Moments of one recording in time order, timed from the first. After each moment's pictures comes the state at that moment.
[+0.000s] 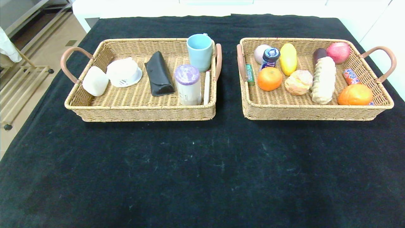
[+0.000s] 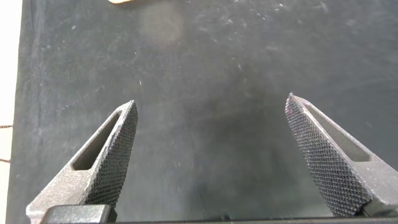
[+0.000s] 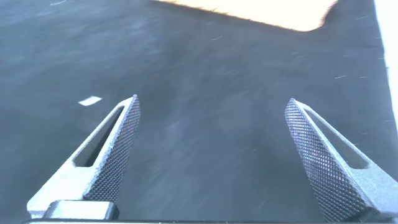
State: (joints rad) left arm 0.00 0.01 -0.61 0.63 -0.15 0.12; right arm 0.00 0.02 -0.41 0.32 0.21 -0.10
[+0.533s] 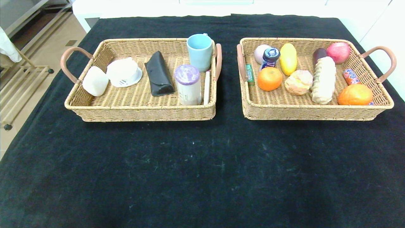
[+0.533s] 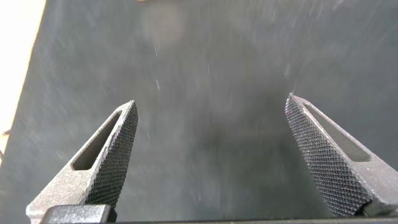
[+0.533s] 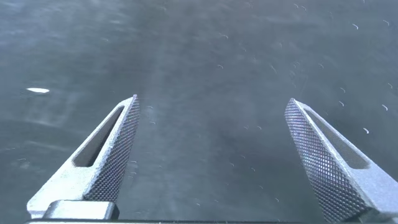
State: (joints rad) left arm 0.00 0.00 -0.12 0.09 -0.04 0.13; right arm 0.00 0.00 -0.05 0.02 0.11 -0.03
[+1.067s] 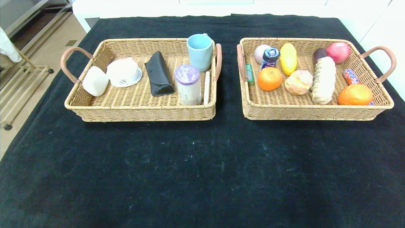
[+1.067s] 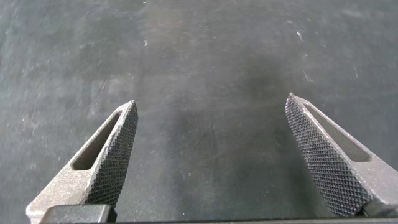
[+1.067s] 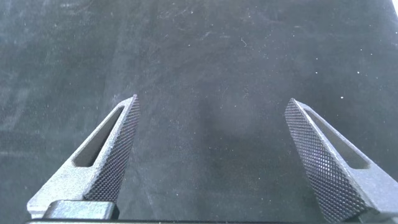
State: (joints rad) left arm 0.00 0.00 -0.02 0.07 -0.02 0.06; right arm 0.01 0.00 -0.01 0.02 0.00 0.00
